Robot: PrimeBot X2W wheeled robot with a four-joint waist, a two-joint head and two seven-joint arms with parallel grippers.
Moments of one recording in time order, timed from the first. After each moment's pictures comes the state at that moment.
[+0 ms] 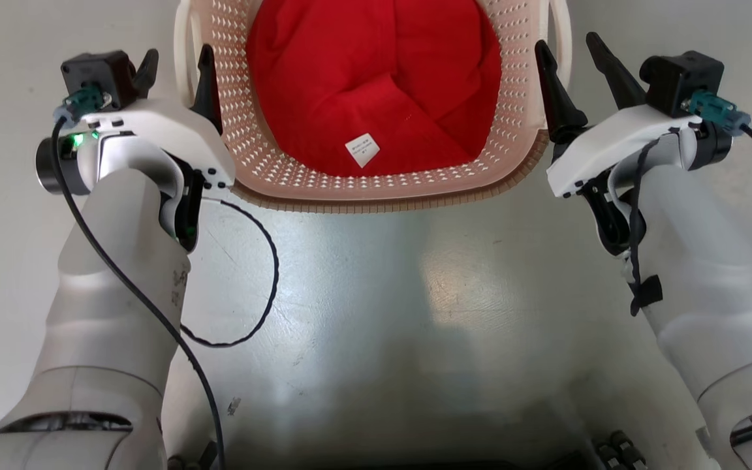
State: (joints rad) left arm -1.02 0.05 0.04 1.07 -0.16 -0.06 -0.26; right arm -0.97 -0.12 0.32 0.93 0.42 0.12 -0.26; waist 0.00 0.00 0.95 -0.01
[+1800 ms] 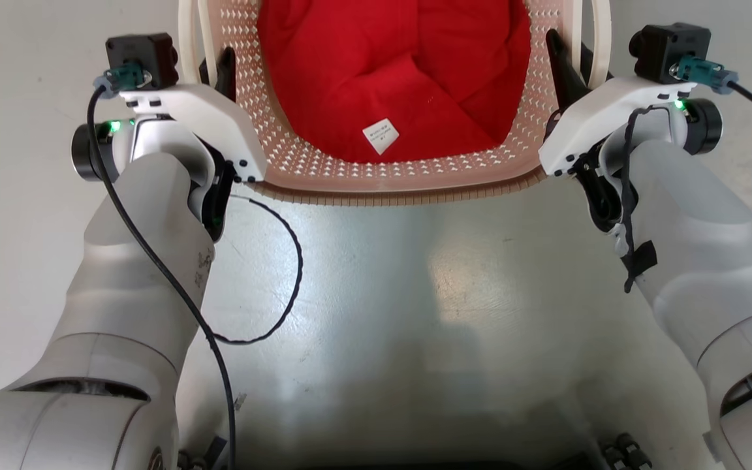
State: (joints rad) left arm -1.16 0.01 -0.03 1.30 -0.19 -0.10 -0.26; right arm -1.15 -0.11 0.62 1.19 0.75 0.12 -0.26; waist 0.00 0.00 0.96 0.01
